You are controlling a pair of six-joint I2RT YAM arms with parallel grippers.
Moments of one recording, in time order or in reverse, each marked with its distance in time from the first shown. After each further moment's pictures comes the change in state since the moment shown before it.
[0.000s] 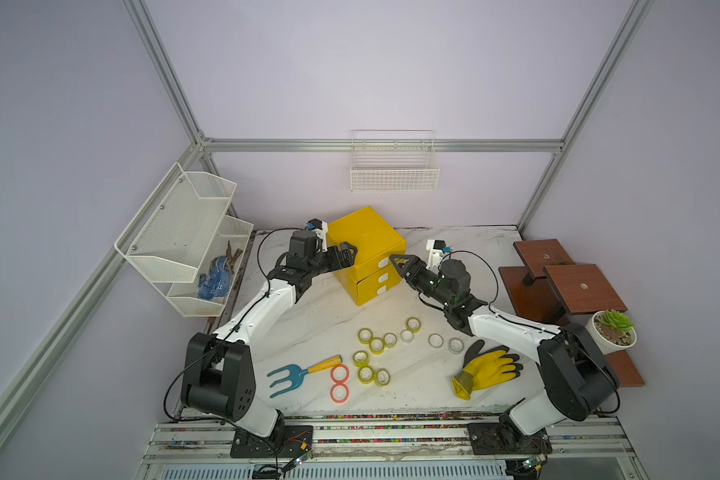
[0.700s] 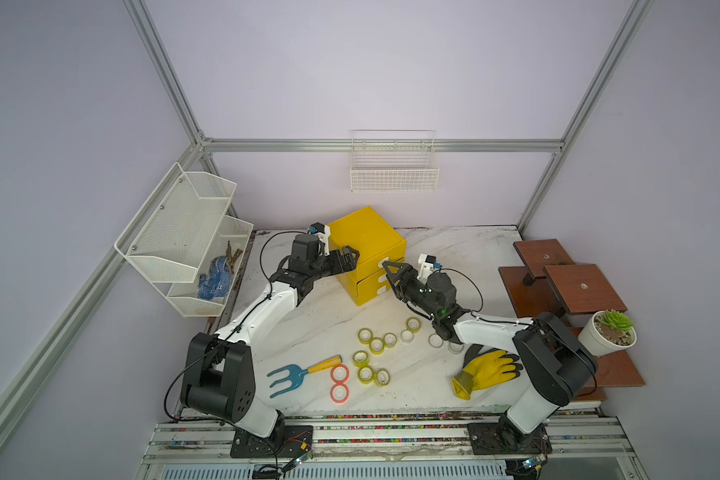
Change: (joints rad) left arm -0.013 -0.001 -0.019 0.013 -0.003 0.000; right arm 0.059 0.155 -0.034 0.158 0.104 0.265
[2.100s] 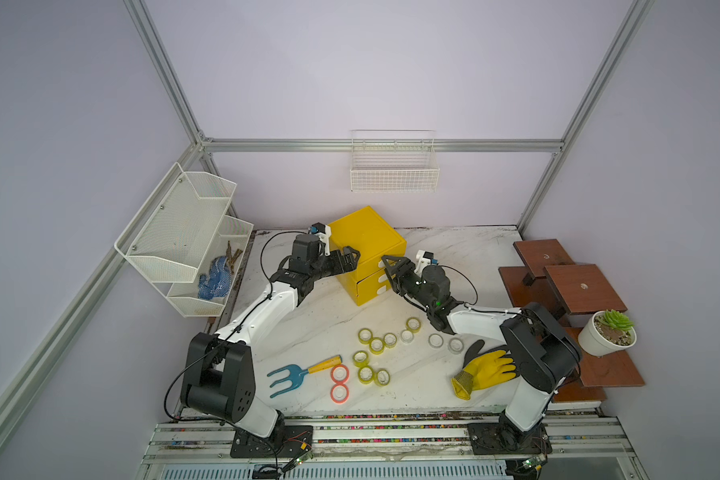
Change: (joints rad) left arm -0.003 0.000 0.000 0.000 0.006 -0.001; right arm -0.036 0.047 0.093 -0.051 0.020 0.029
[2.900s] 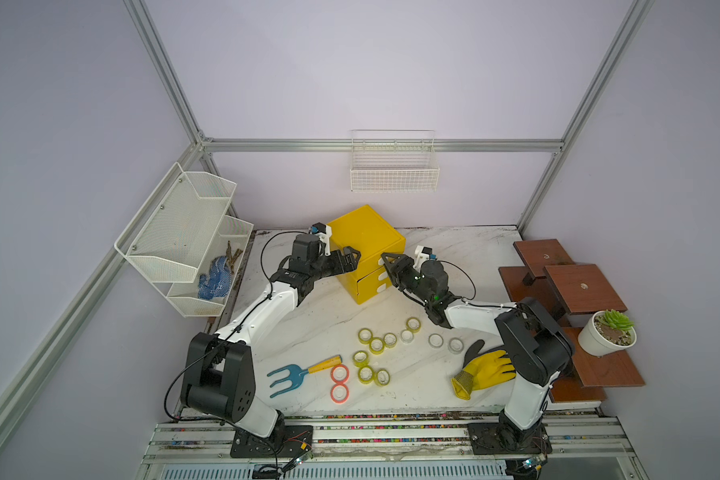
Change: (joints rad) left arm 0.000 0.000 0.000 0.002 0.015 0.000; right arm -0.021 0.056 0.060 0.001 -0.028 -0.023
